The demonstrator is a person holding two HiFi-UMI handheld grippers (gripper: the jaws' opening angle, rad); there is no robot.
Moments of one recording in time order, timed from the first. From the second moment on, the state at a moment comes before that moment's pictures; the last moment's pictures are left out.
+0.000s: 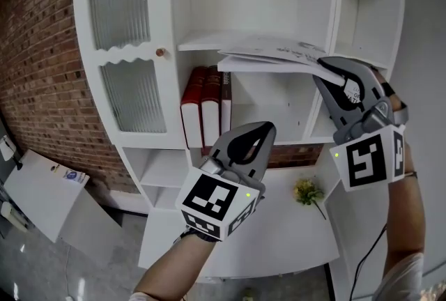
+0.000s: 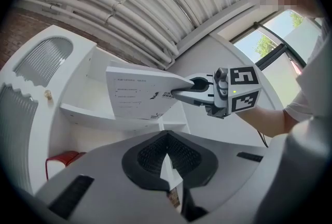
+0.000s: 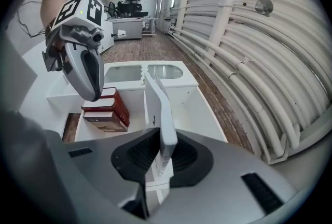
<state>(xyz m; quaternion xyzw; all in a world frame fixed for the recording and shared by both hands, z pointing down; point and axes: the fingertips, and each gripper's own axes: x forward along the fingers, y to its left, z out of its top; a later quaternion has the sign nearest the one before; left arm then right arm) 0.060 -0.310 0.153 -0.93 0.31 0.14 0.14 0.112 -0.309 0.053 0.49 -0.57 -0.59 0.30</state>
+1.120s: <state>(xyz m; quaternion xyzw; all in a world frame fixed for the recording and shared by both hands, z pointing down) 0.017 -0.238 0.255 -0.96 0.27 0.08 0.05 0.072 -0.273 0.207 0.45 -0.72 -0.36 0.38</state>
